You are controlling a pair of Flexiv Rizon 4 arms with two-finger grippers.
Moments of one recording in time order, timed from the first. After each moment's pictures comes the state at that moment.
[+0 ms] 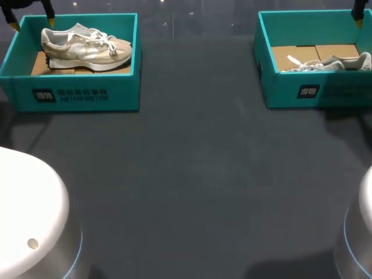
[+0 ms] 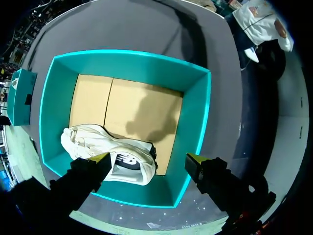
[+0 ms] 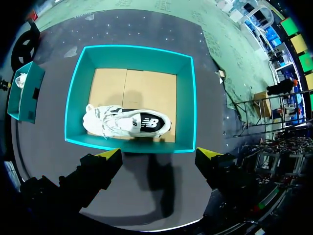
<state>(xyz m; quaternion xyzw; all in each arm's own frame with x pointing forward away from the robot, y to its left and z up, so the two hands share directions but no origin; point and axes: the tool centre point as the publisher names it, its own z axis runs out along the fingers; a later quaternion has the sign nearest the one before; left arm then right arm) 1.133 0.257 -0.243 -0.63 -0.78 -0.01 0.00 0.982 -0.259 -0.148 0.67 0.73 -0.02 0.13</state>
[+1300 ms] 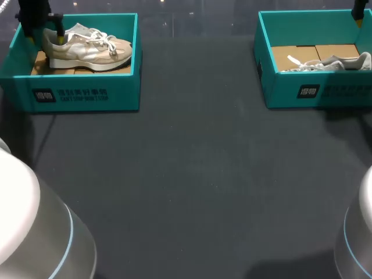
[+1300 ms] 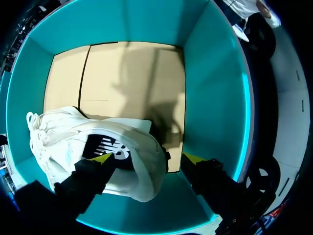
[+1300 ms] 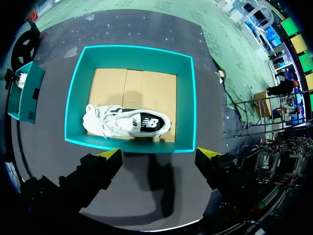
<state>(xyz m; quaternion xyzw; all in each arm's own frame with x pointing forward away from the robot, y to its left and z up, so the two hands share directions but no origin) 1.195 0.265 -0.344 -0.68 -0.73 -0.02 0.02 0.981 -0.259 -0.147 0.67 0.73 -0.02 0.13</state>
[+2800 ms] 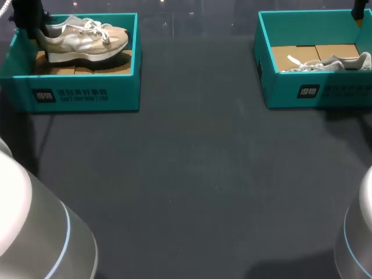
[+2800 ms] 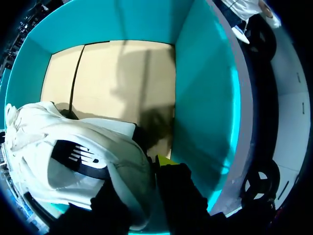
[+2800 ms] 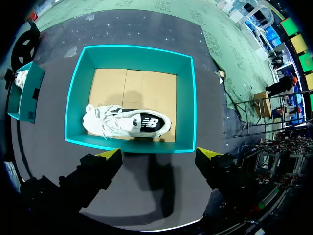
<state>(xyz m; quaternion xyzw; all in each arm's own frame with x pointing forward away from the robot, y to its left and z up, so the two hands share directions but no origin) 1.199 0.289 -0.344 -0.67 -0.74 -0.02 0.02 0.981 -0.259 -0.147 0.67 0.73 -0.02 0.13</state>
